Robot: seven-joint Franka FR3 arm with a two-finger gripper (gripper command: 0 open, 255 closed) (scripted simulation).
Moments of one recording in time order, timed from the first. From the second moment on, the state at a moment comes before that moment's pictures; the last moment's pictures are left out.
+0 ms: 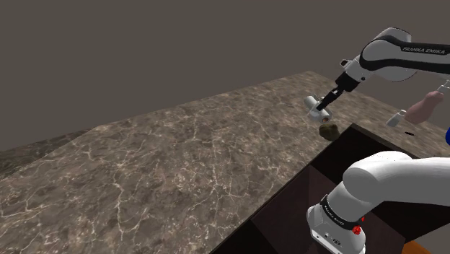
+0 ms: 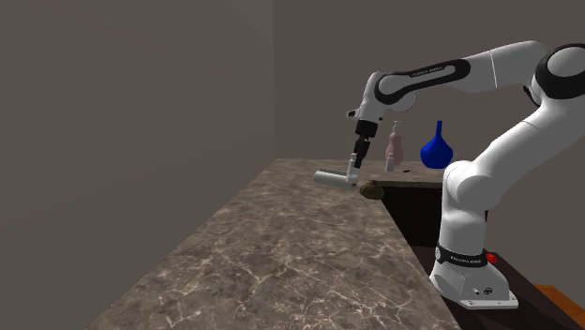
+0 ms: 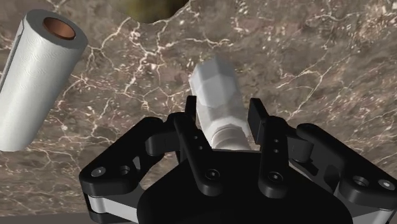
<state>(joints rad) -0.23 -0.79 -0.44 -2.59 -0.07 1.97 -0.63</state>
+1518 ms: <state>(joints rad) -0.24 -0.74 -0.50 -2.74 -0.09 2.17 -0.68</state>
